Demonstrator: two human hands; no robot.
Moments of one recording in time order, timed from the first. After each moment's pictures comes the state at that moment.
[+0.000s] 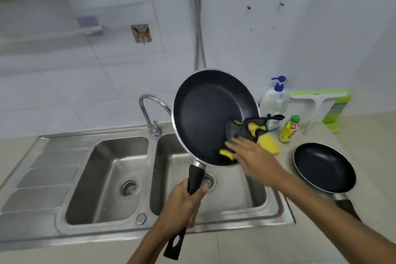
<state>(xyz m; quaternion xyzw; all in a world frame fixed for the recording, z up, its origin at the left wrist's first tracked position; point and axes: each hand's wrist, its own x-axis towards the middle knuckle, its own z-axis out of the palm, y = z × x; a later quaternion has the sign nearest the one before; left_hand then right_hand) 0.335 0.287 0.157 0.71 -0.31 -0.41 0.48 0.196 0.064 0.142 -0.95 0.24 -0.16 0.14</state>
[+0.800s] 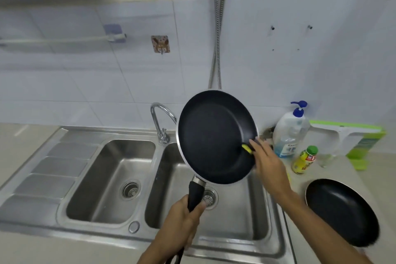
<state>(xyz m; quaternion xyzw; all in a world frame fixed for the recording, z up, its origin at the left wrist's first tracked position) 0.321 0.254 0.150 0.76 -0.23 -0.37 0.48 0.213 -0.020 0.101 -0.90 0.32 -0.26 0.11</state>
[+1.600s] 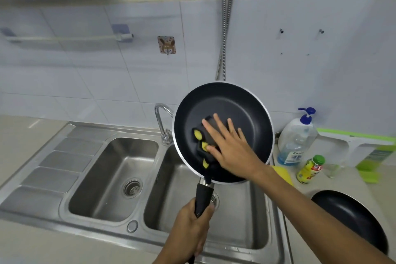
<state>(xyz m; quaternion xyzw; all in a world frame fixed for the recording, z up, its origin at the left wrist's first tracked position) 0.294 0.233 0.154 0.74 -0.19 -0.35 0.55 0.292 0.013 0.198 -0.97 0.14 -0.10 0.15</state>
